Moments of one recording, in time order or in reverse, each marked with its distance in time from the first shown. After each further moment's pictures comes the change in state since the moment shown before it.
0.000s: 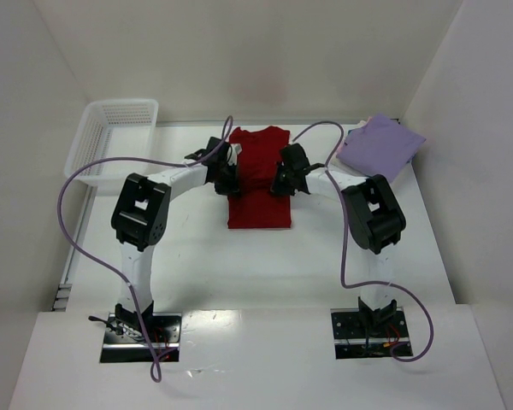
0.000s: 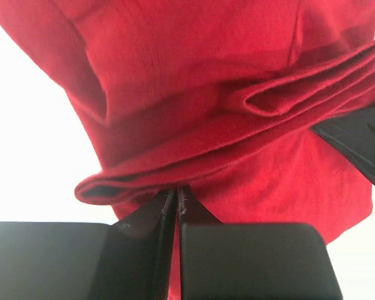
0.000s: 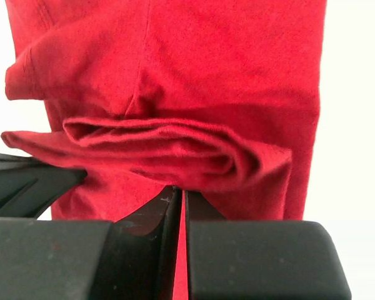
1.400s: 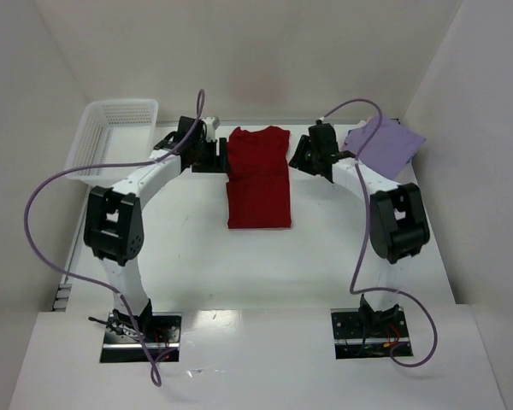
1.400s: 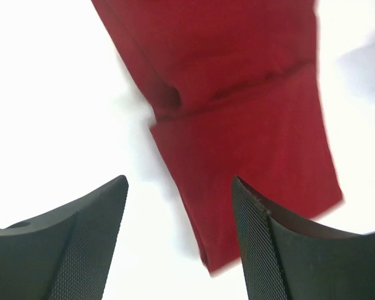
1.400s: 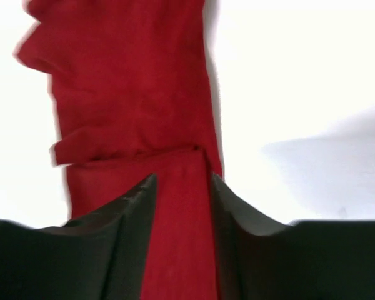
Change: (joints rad) left arm 0.099 -0.170 0.041 -0.042 -0.045 0.108; right arm -0.142 -0.119 0.034 0.000 0.083 -0.072
